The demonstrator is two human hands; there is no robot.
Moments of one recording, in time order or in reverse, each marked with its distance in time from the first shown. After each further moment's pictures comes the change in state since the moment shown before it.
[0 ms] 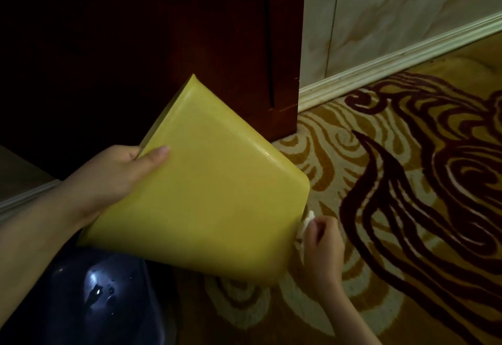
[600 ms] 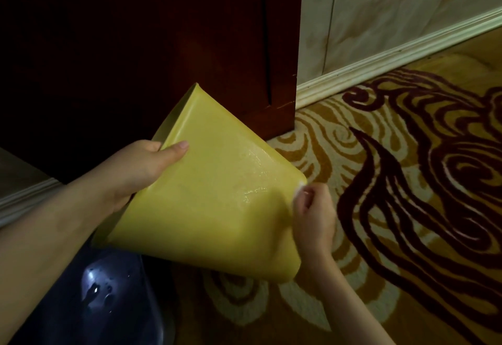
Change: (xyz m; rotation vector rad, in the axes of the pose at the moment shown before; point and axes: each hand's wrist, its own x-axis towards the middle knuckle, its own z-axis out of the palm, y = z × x) left_hand 0.008 0.024 0.029 0.045 -0.023 -0.141; right_hand 0.011 -0.045 0.001 0.073 0.033 -0.162
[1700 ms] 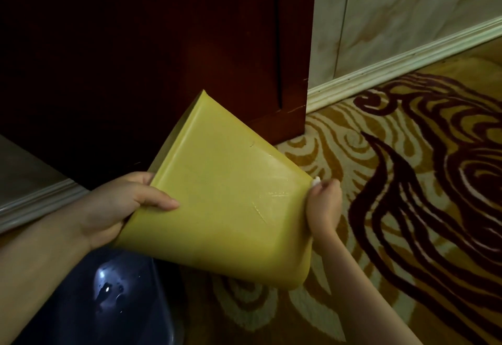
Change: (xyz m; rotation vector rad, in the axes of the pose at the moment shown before) left_hand -0.024 -0.031 -0.021 -0.235 -0.197 -0.105; right_hand 0.058 0.036 0.042 -0.025 0.030 0.320
